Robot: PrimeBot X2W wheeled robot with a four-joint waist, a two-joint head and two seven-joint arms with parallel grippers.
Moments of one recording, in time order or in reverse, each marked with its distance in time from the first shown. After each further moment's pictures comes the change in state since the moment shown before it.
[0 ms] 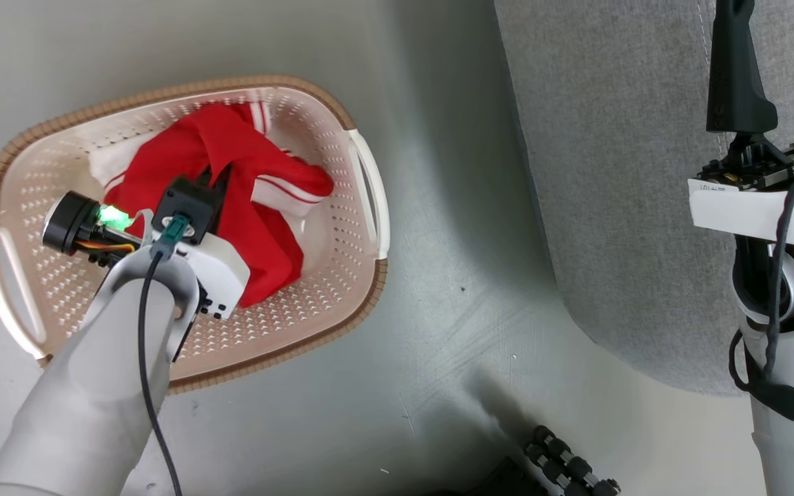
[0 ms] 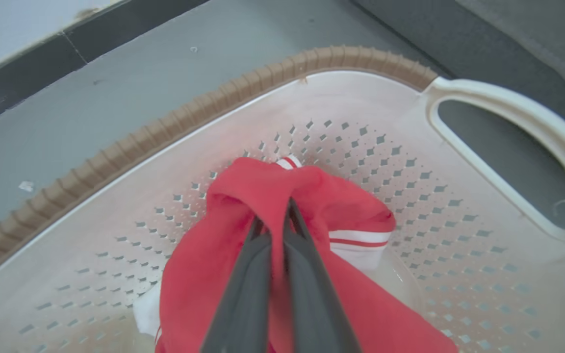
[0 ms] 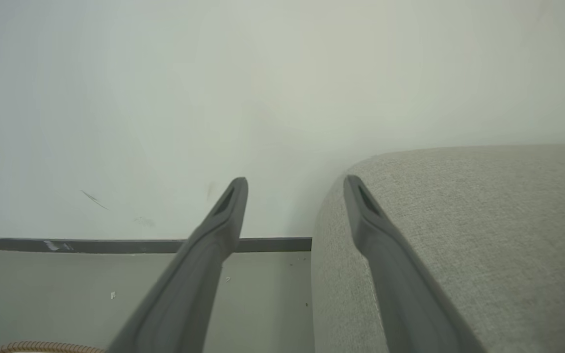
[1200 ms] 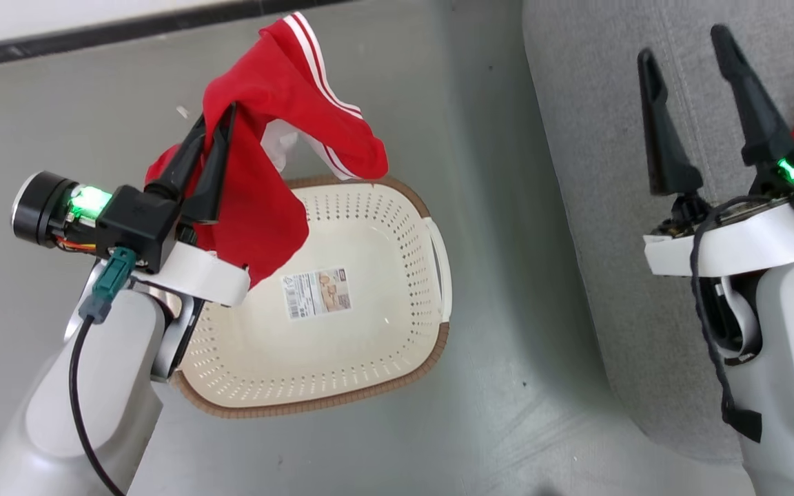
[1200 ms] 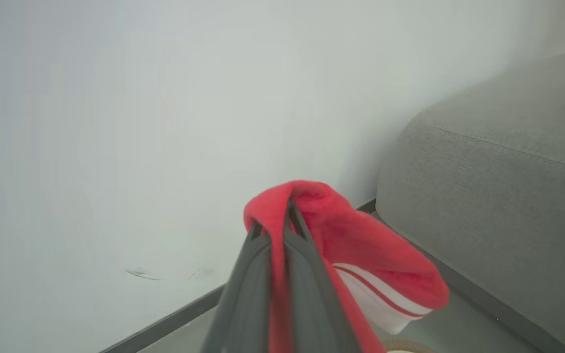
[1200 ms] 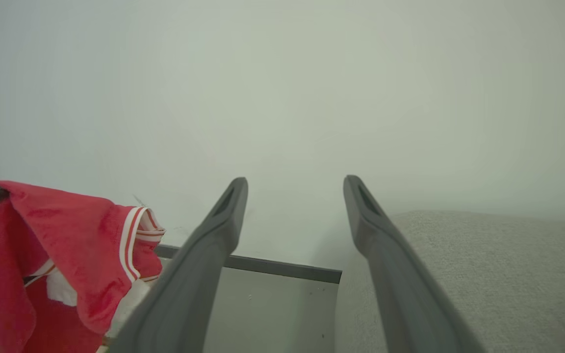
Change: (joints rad) left arm 0.186 0.075 0.121 -0.565 -0.083 0.044 -0.066; right arm 0.072 -0.033 0.048 0.141 -0.168 0.000 0.000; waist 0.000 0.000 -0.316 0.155
